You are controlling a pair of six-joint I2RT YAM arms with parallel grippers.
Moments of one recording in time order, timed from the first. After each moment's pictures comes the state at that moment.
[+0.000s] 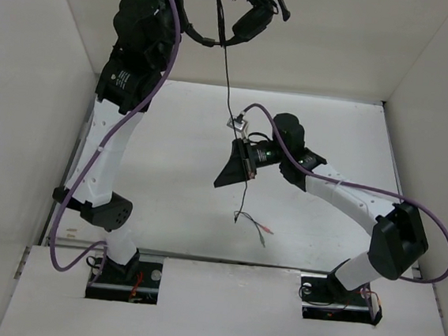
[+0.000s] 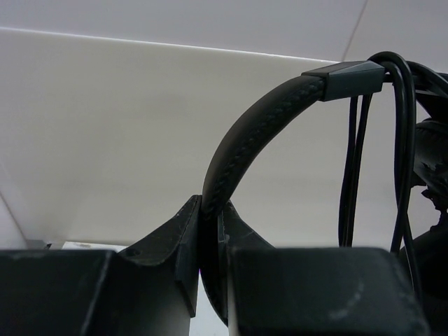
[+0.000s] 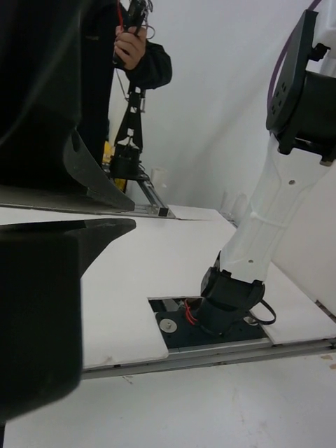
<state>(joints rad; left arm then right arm) -0.47 1.71 2.44 -0.52 -0.43 -0.06 0.69 1.53 1.16 0.21 -1.19 0.89</state>
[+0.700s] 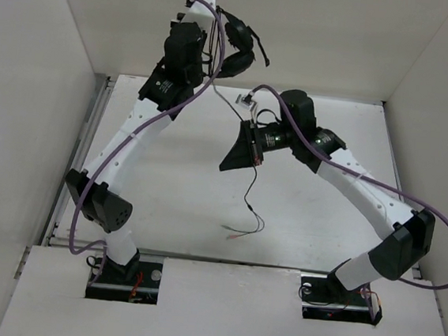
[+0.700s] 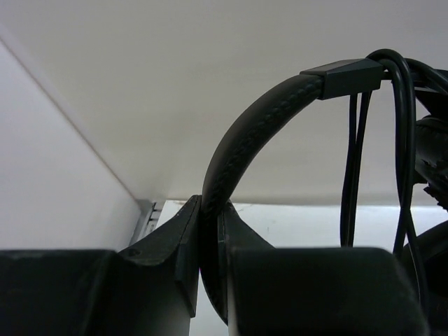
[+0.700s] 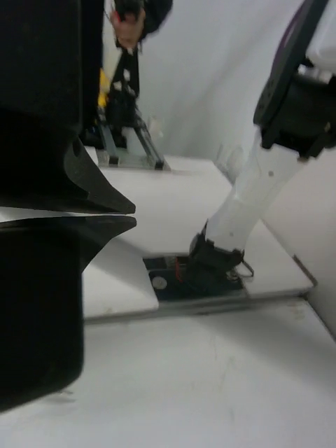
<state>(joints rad) -0.50 1.70 2.00 -0.23 -0.67 0.26 0.67 1.53 1.46 -0.28 -1.12 0.54</state>
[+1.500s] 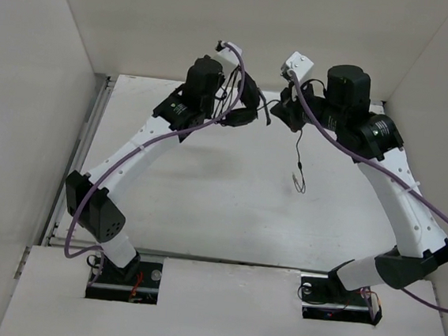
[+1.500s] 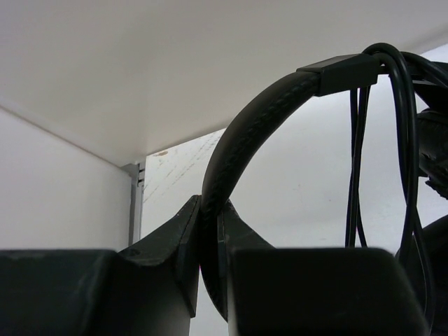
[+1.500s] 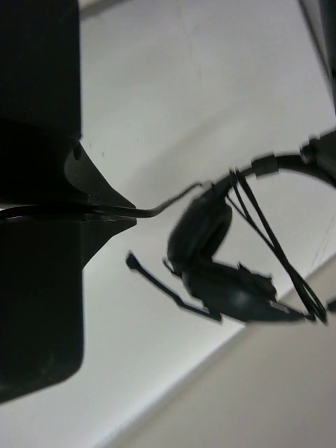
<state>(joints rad) -0.60 1.62 1.68 -0.31 -0.60 0.35 0.53 1.45 1.85 -0.77 -0.36 -0.27</state>
